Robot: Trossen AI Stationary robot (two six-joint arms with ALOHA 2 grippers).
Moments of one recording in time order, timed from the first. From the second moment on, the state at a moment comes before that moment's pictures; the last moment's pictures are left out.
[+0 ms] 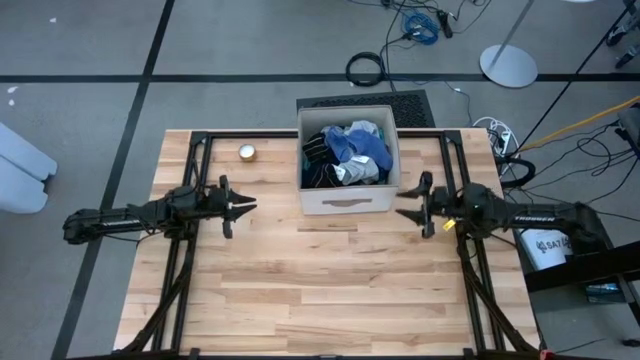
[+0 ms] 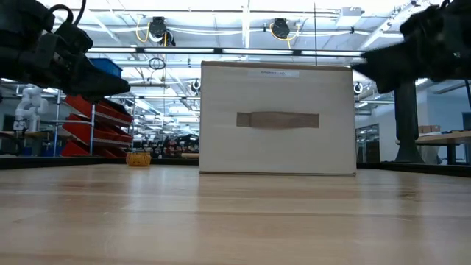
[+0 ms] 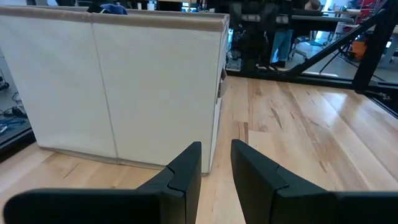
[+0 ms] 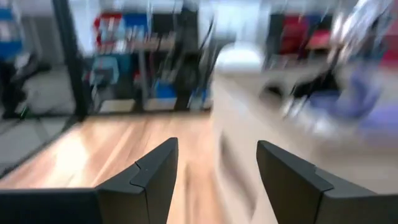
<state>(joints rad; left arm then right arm) 0.16 0.15 0.01 0.02 0.00 -0.04 -0.17 0.30 0.02 0.37 -0.07 0.03</state>
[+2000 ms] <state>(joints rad) 0.16 0.15 0.01 0.02 0.00 -0.05 -0.03 0.00 0.01 0.02 -0.07 -0.05</state>
